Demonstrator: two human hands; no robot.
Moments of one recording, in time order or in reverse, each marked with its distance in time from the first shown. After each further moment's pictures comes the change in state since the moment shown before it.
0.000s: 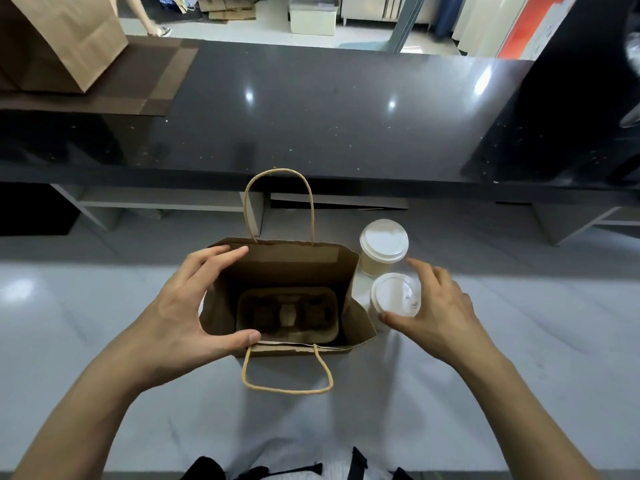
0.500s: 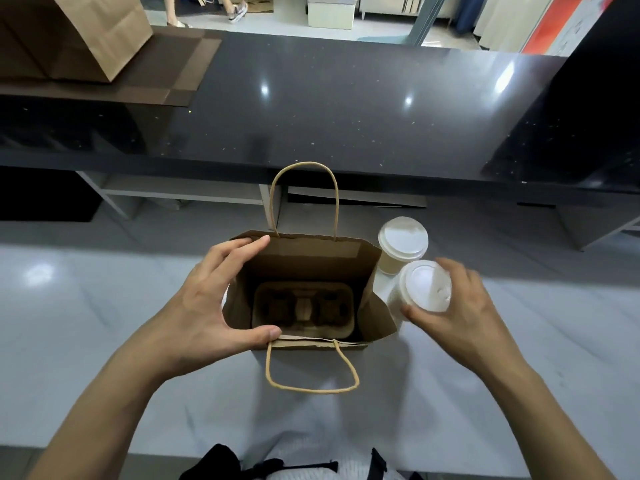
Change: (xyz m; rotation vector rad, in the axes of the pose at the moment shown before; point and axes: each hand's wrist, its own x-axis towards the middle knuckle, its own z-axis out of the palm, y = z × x) left_hand -0.002 0.000 0.000 -0.015 -0.027 -0.004; right_hand -0.013 -0.007 -0.008 0.181 0.070 0.003
